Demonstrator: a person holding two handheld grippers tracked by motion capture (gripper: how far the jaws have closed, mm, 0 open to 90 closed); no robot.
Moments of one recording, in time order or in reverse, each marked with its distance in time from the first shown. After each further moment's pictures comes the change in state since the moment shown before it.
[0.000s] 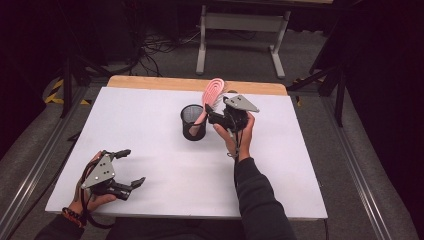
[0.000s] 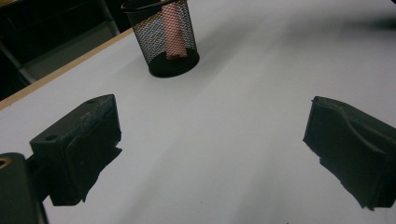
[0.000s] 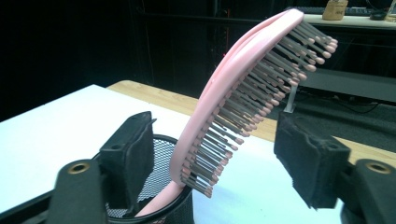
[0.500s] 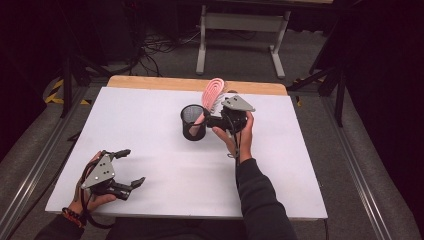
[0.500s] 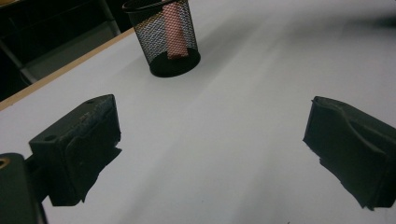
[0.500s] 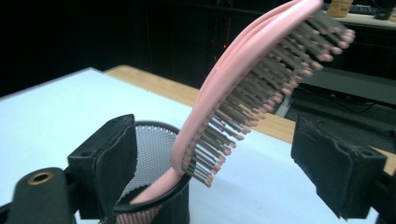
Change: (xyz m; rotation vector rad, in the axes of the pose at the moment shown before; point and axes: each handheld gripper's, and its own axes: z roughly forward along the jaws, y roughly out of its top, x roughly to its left) left arm 0.000 0.000 0.000 0.001 0.003 0.001; right arm 0.003 0.000 0.001 0.049 -0.009 -0.081
